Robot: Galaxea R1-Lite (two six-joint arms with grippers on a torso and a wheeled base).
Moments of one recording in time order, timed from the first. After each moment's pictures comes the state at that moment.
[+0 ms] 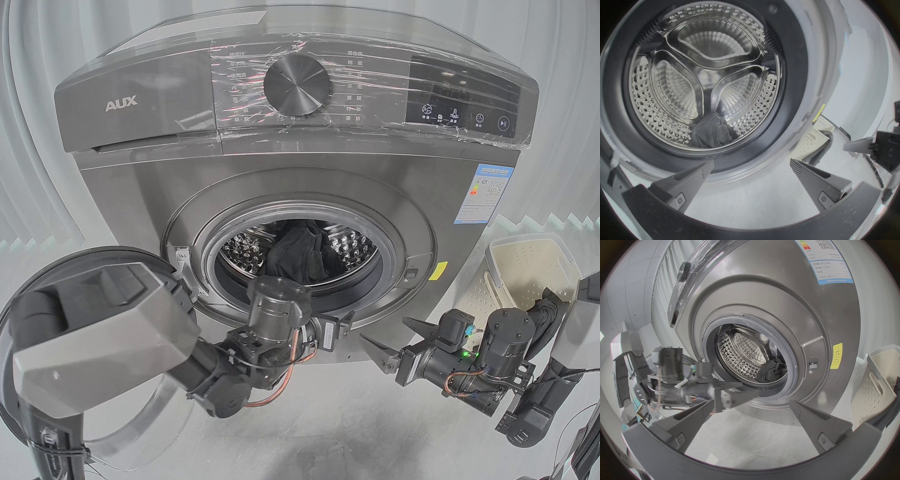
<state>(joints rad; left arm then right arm) -0.73 2.24 -1.01 -0.94 0.23 -0.15 0.66 1.97 -0.29 -1.54 -0.06 0.25</state>
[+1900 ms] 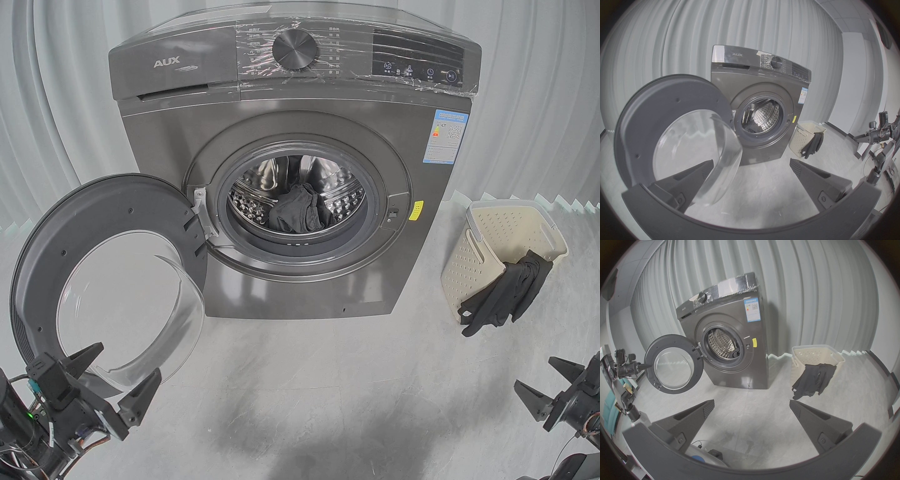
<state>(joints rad) -0.69 1.08 -0.02 -0.91 0.41 -0.10 0.39 0.79 -0.02 -0.51 -0.13 0.12</state>
